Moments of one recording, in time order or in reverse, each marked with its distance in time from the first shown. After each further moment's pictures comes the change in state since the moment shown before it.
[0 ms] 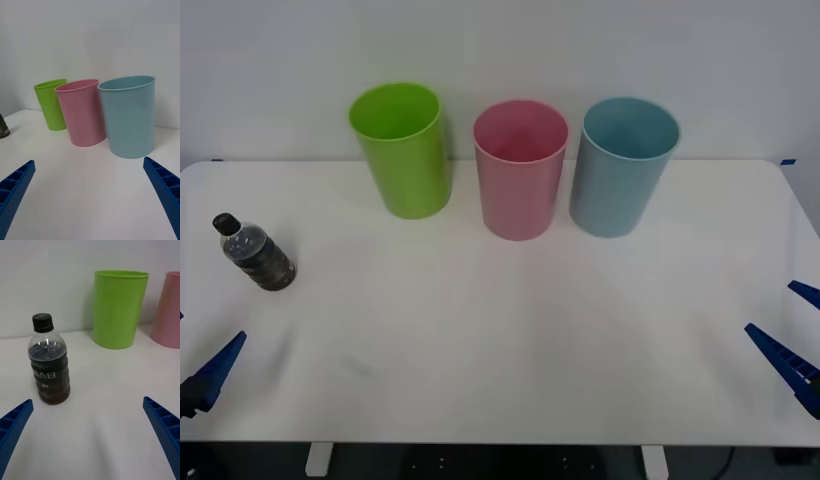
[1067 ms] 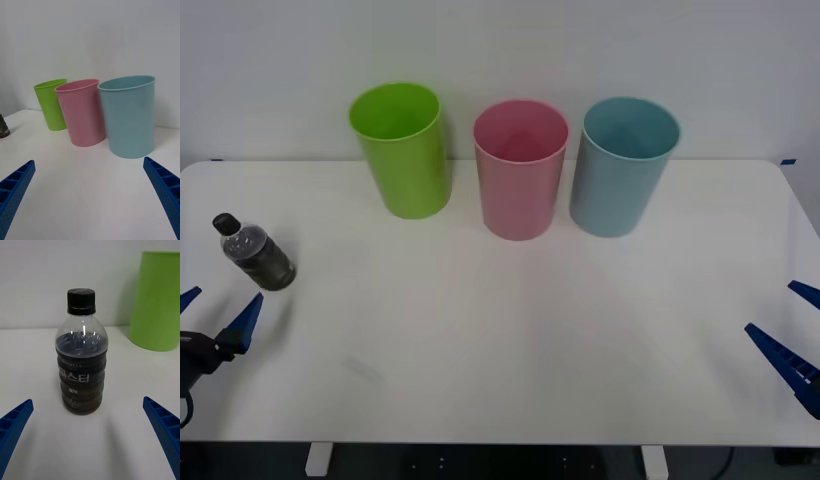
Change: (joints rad) right arm 0.000 0.000 0.000 0.000 0.000 0.000 0.000; left arm -0.241 -0.001 -0.084 0.234 -0.004 0.213 -0.055
